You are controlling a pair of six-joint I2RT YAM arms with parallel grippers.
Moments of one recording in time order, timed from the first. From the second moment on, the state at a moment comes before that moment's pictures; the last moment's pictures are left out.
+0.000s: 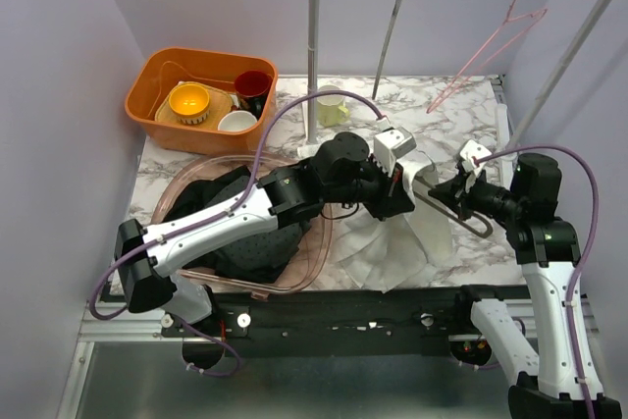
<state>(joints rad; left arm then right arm) -1.11 1.46 1.44 -0.29 0.26 -0.44 -0.01 0.72 0.95 -0.76 -0.77 -0.51</state>
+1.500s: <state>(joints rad) -1.08 1.36 1.32 -0.53 0.38 0.57 -0.01 0.79 1.00 -1.22 -1.09 -1.27</state>
